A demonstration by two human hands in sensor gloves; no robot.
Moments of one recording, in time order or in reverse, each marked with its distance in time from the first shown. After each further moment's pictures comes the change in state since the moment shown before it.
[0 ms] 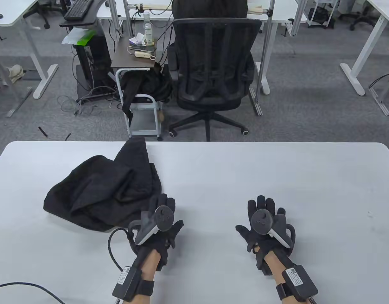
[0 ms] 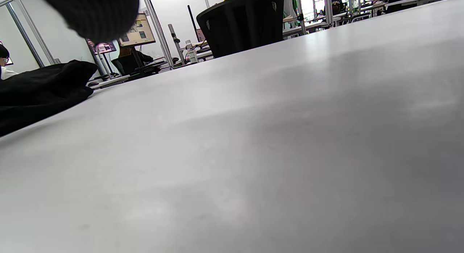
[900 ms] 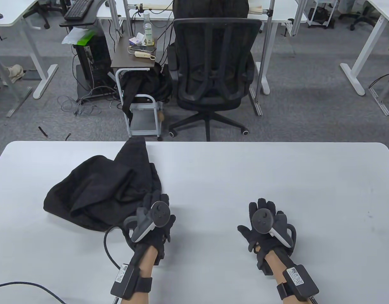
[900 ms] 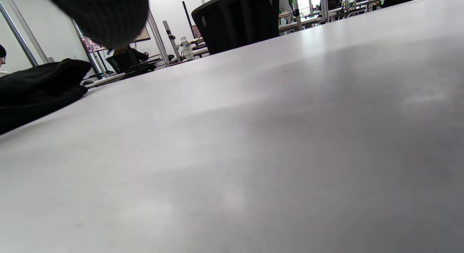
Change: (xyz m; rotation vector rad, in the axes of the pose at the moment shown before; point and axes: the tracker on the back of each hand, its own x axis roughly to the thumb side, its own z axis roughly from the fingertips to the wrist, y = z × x) left_hand -0.014 0.033 0.000 0.122 0.070 0.004; right_hand -0.003 0.001 -0.002 0.012 0.013 -0.016
